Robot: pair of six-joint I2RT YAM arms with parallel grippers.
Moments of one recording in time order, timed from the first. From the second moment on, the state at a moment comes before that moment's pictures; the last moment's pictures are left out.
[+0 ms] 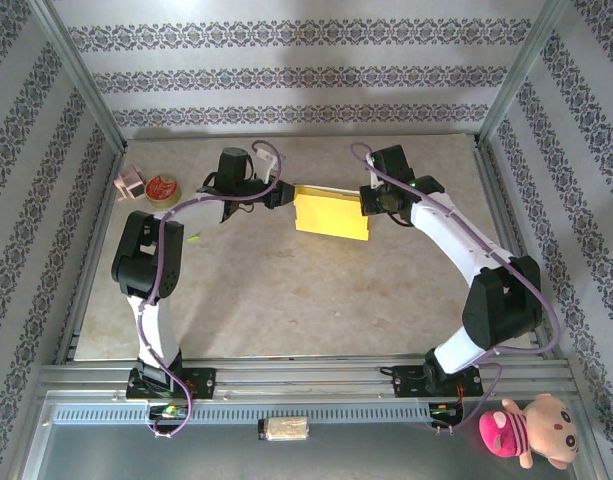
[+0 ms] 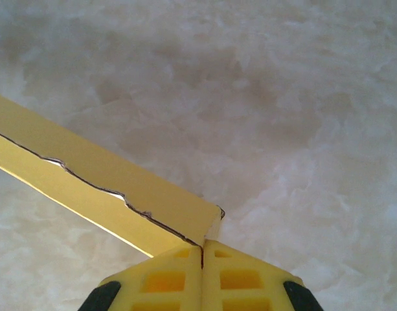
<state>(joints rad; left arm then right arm) -0.27 1.94 1.29 0.11 0.77 -0.12 0.35 1.58 1.29 -0.63 0.07 0.12</state>
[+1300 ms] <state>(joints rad) -0.30 1.88 1.58 -0.55 0.86 0.38 0.40 1.55 1.12 -0.38 -0.02 -0.30</state>
